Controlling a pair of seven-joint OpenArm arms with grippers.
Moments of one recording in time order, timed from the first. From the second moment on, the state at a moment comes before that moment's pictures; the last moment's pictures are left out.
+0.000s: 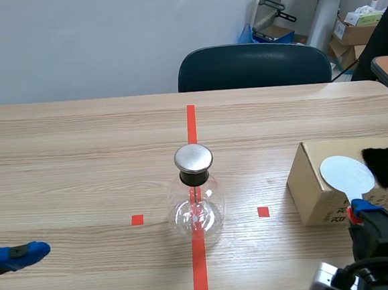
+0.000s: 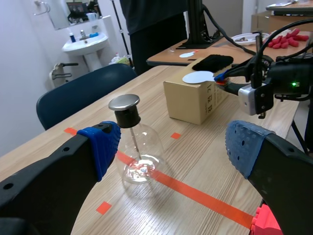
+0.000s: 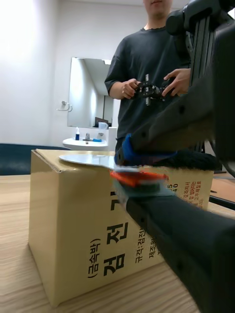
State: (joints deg) left arm 43.4 -62.1 35.9 104.4 -9.6 13.5 -59.8; right arm -34.4 2.3 13.8 79.1 -81.4 -38.5 24.5
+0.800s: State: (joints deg) left arm 43.4 -62.1 35.9 104.4 -9.1 15.2 -57.7; right arm -34.4 2.3 13.8 79.1 -81.8 -38.5 24.5
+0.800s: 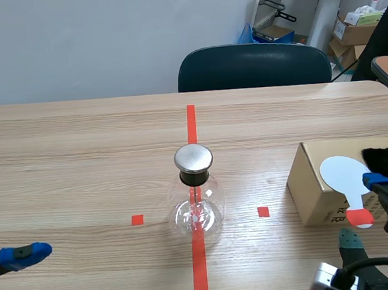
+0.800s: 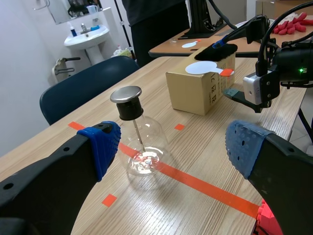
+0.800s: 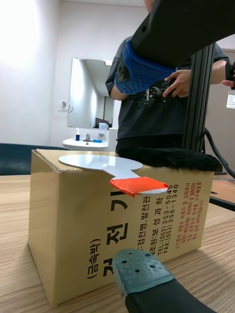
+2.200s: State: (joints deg) left arm 43.4 -62.1 35.9 104.4 -9.1 16.1 -57.3; right arm -34.4 2.3 13.8 79.1 -81.8 -38.5 24.5
